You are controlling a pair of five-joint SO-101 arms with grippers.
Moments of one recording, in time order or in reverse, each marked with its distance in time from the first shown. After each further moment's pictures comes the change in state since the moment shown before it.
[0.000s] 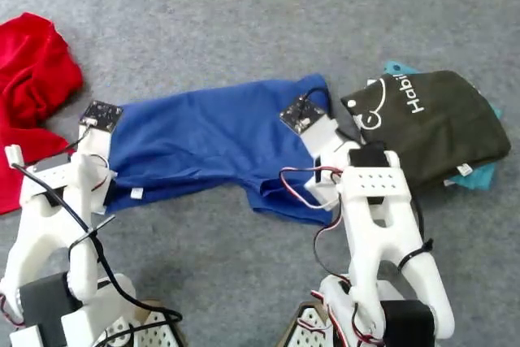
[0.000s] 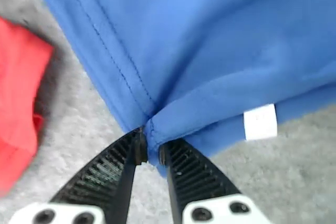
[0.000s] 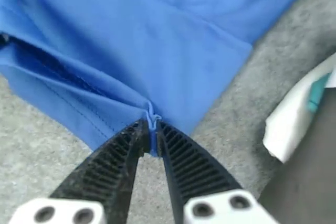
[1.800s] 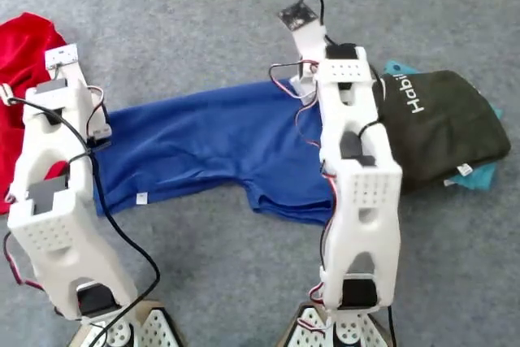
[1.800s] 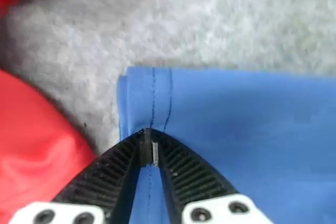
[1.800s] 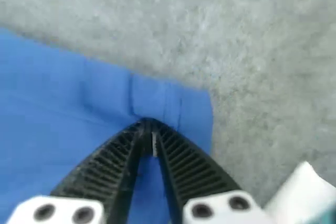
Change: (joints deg) left arm 1.9 44.1 -54.2 10.2 36.3; right arm -0.3 77.9 -91.3 8.4 -11.1
